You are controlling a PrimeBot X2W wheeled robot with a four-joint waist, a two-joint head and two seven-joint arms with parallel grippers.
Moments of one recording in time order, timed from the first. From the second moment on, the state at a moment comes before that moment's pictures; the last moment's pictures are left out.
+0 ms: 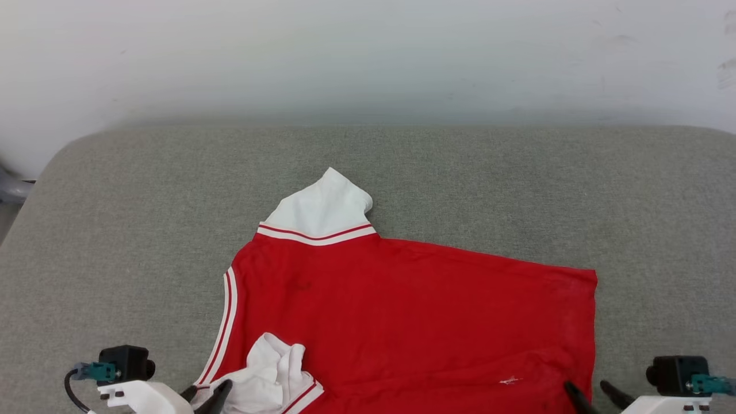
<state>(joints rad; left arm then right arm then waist) 0.00 0.69 -0.55 0.05 -1.15 0.20 0.20 0.20 -0.13 -0.05 -0.03 0.40 0.13 0.52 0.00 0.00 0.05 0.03</state>
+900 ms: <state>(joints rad) -0.31 0.57 -0.45 0.04 -0.80 0.16 -0.25 0.00 -0.06 -0.11 -0.27 0.19 0.13 0.10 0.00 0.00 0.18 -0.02</state>
